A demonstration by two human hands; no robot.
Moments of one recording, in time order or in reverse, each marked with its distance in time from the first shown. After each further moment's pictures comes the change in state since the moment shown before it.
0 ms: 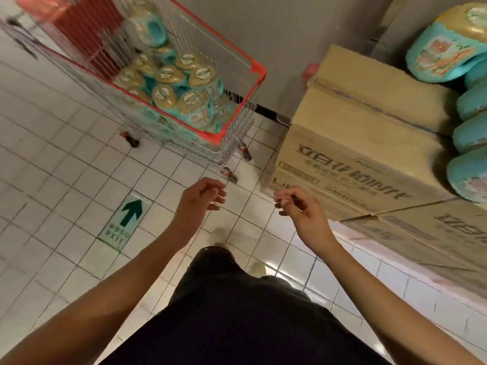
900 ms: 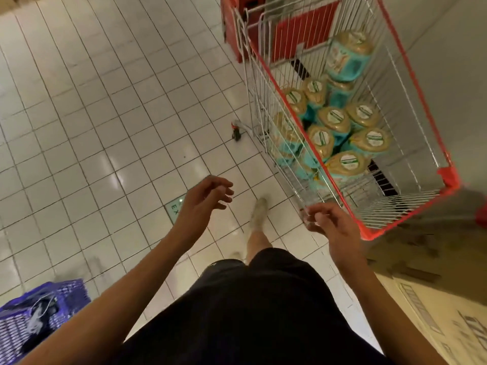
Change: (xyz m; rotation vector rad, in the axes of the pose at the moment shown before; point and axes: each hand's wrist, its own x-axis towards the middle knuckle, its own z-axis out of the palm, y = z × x) left_hand 0.069 0.005 -0.448 -0.143 0.479 -0.051; right_hand 0.247 -0.138 0.398 -0.050 -0.344 0.001
